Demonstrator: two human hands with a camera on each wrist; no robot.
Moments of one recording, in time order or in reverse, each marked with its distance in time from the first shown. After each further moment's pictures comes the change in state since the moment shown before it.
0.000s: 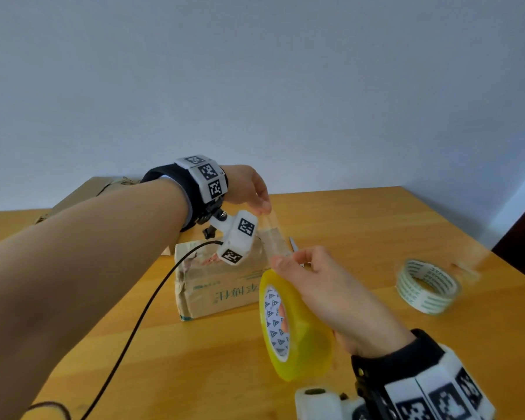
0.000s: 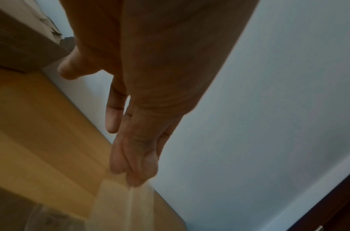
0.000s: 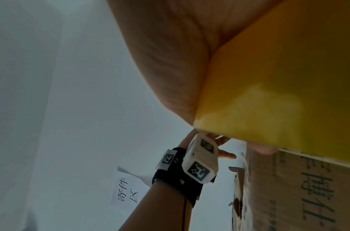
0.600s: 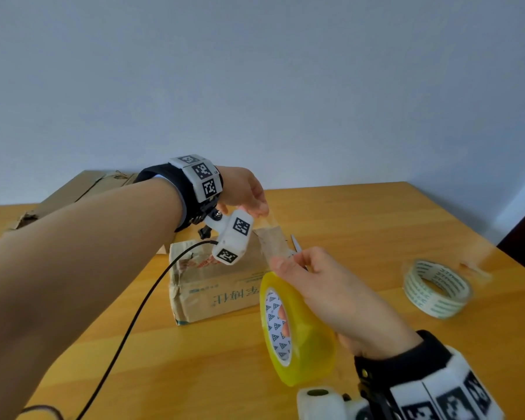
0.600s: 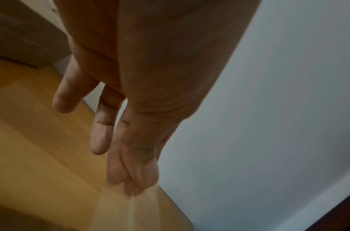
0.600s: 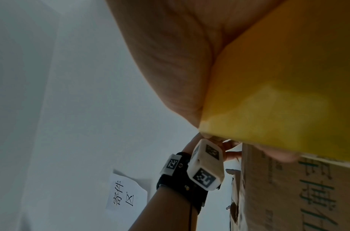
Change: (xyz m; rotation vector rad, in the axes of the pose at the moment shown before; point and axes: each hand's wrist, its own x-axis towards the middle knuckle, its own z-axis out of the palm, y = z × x) left_hand 0.019 -0.016 0.009 -0.074 -0.111 -0.009; right_hand 0.019 0.008 0.002 -0.012 -0.033 0.011
